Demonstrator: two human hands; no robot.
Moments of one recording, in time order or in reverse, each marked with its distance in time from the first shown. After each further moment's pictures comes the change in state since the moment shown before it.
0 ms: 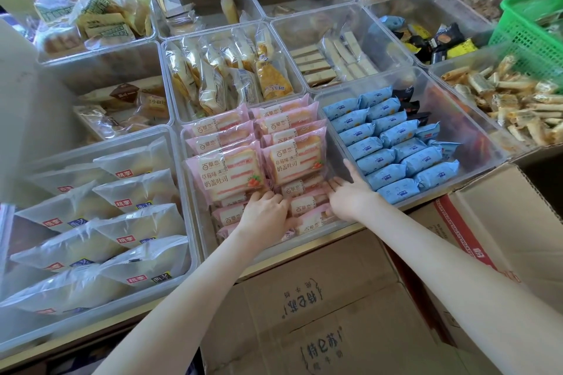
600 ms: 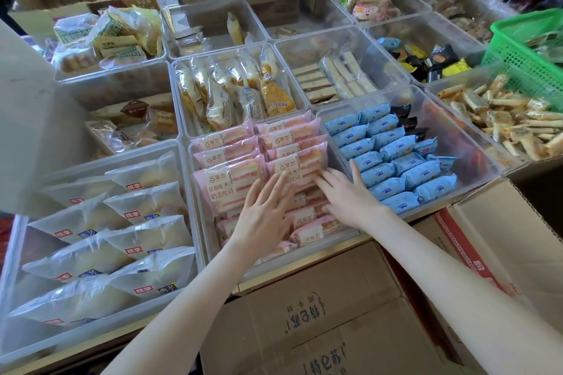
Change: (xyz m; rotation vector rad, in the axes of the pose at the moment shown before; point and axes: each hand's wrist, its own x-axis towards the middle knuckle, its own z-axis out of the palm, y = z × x) left_hand -0.008 -0.017 0.000 -0.004 0.473 0.077; right_hand -0.018 0.011 -0.012 0.381 0.517 0.024
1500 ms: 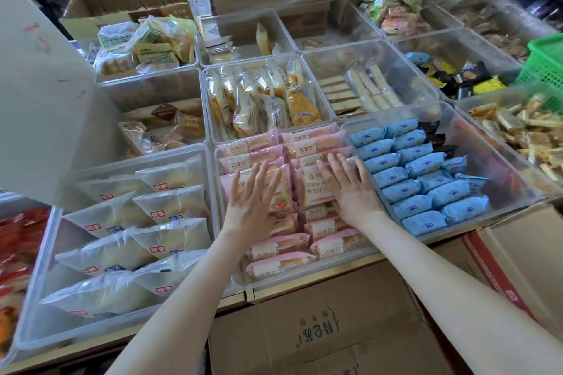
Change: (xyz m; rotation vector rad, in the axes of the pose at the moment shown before) left_hand -0.004 -0.057 -0.004 0.247 -0.122 -0.247; right_hand 0.046 -0.006 0.029 -0.278 0.352 0.048
